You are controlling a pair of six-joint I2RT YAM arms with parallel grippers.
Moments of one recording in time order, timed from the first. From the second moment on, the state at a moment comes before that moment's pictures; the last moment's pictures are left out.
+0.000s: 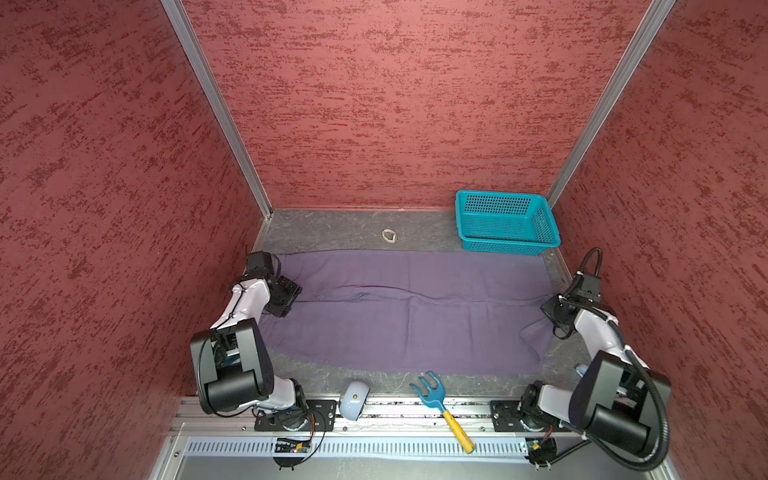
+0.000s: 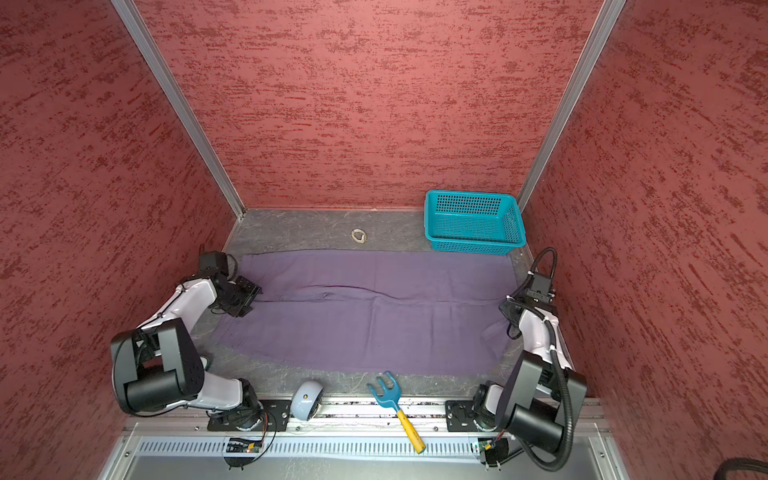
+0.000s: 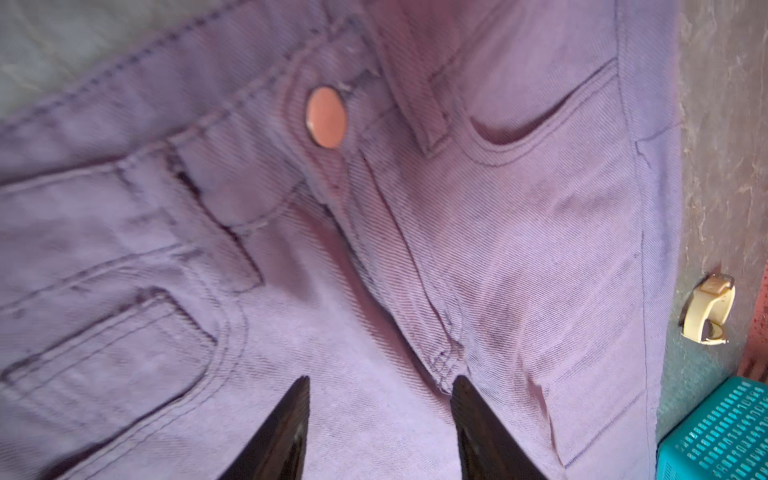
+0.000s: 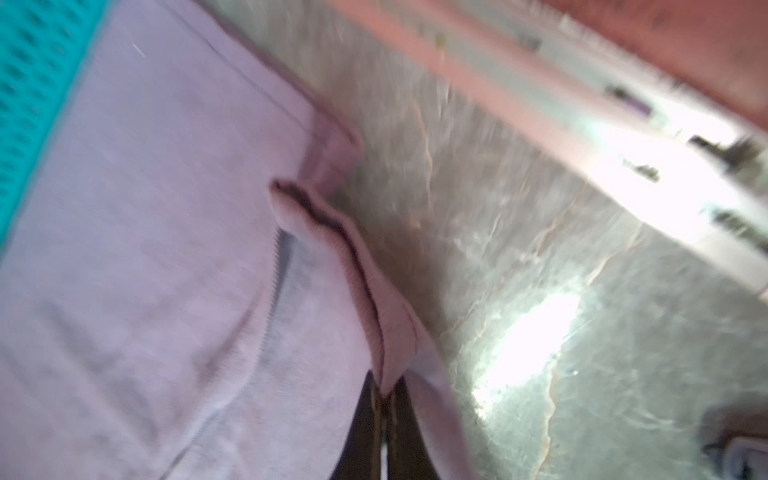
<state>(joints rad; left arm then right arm) 0.33 1.44 0.90 -0.70 0.21 -0.77 -0.47 1.22 0.71 -0.54 0.01 0.54</state>
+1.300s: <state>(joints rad) 0.60 1.22 0.71 -0.85 0.10 -0.70 -0.44 1.05 0.78 -0.71 -0.02 0.54</state>
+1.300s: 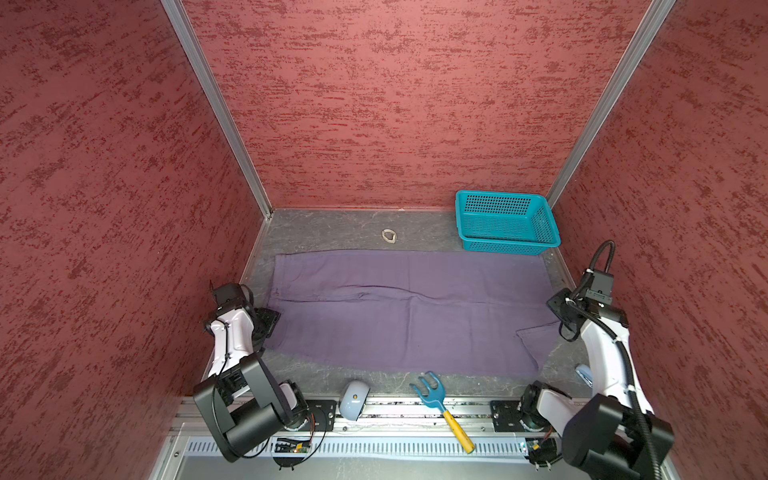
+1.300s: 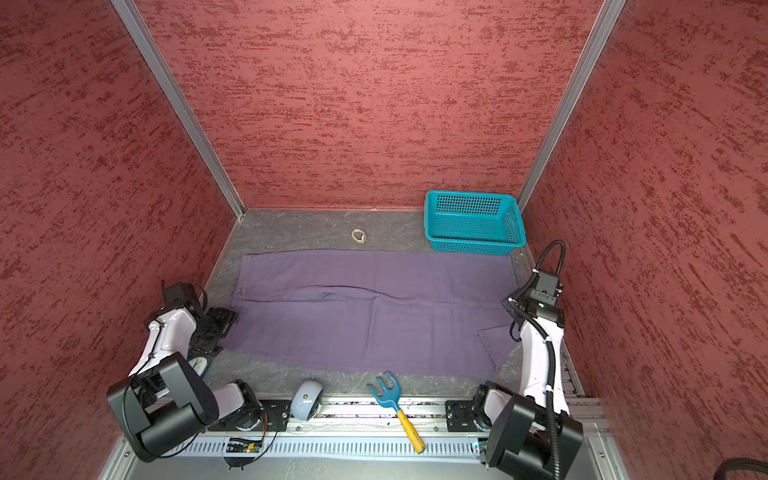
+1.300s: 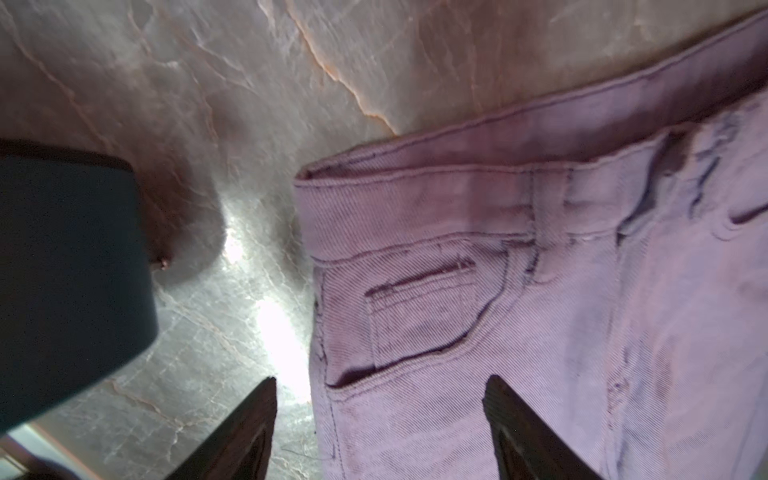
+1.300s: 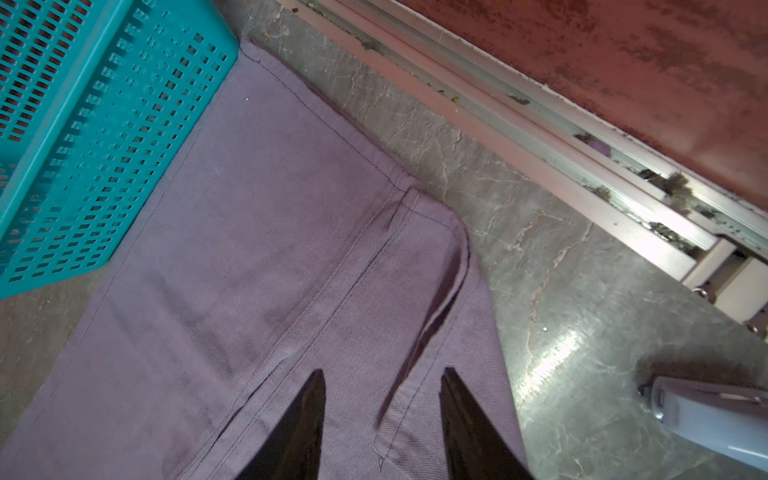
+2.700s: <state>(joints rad) 0.57 1.40 0.62 -0.51 0.31 -0.73 -0.07 1.56 0.85 -0.98 0.12 0.62</state>
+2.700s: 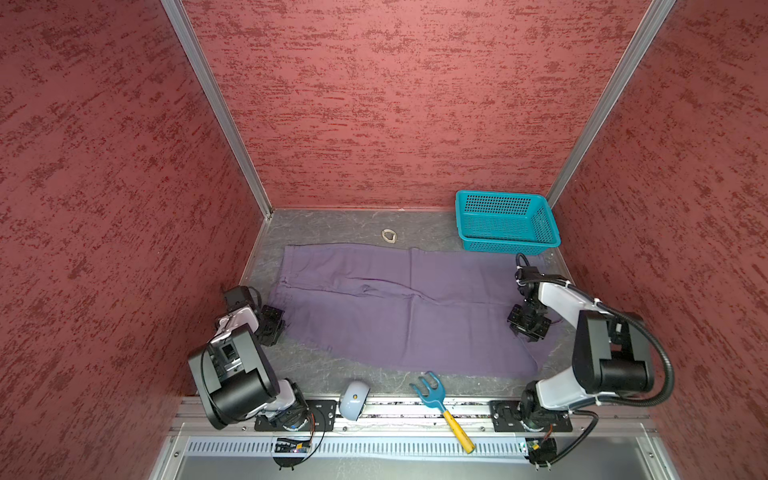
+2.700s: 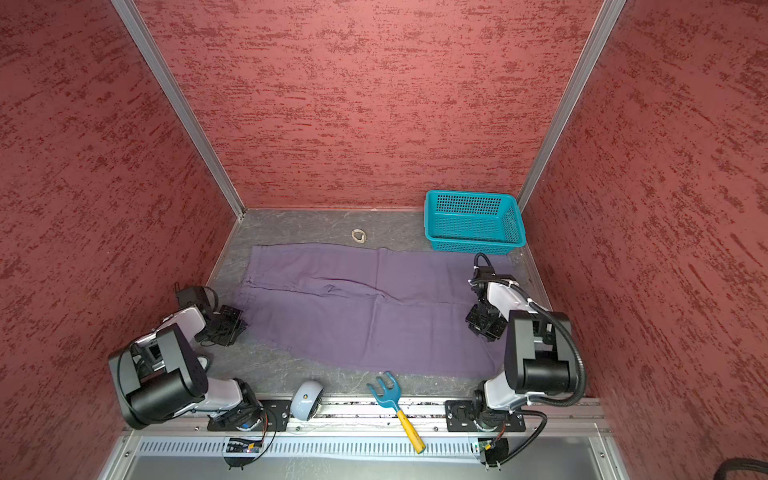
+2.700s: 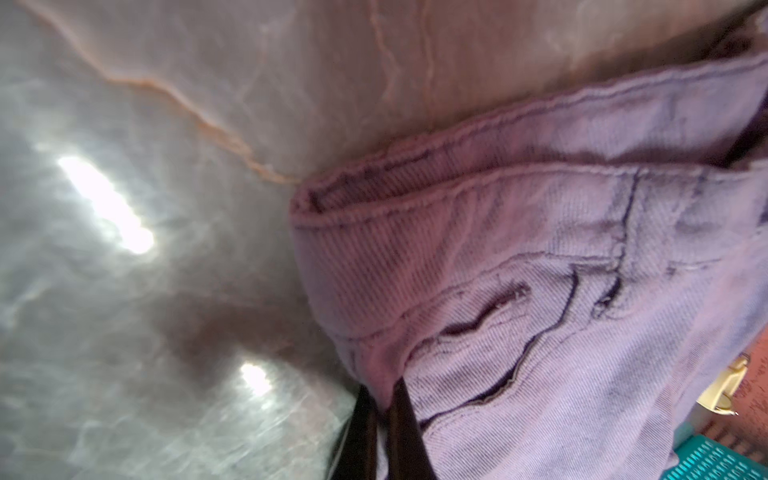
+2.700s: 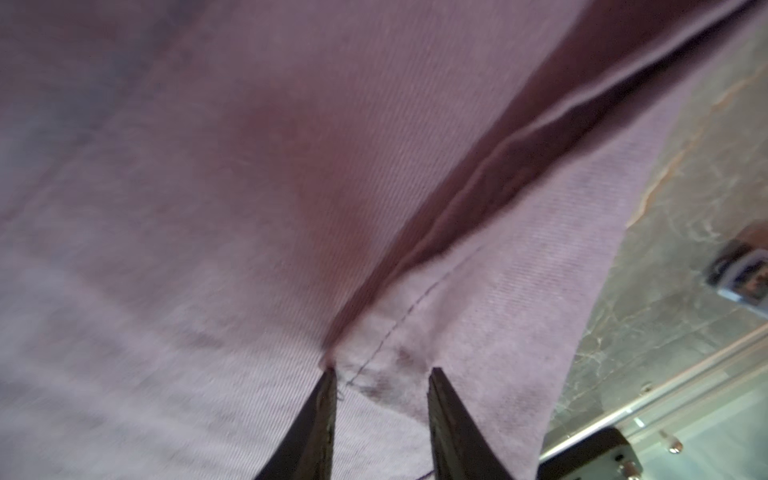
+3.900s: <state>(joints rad) 1.07 1.15 0.86 -0.83 0.62 -0.75 -0.38 1.09 1.23 -0.97 0.13 0.56</state>
